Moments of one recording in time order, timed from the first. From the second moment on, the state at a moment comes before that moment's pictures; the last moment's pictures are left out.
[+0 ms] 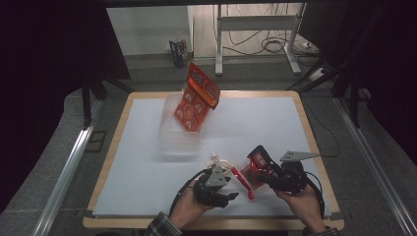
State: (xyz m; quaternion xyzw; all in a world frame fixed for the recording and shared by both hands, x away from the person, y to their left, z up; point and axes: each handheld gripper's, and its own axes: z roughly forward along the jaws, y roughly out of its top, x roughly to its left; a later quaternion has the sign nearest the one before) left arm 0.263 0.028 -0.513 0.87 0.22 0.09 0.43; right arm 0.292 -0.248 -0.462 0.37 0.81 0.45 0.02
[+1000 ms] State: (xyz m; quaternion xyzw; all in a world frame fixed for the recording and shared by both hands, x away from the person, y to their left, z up) left arm 0.243 0.128 -0.510 0.82 0.32 0.12 0.46; right arm 0.333 -0.214 -0.422 0.31 0.84 0.43 0.08
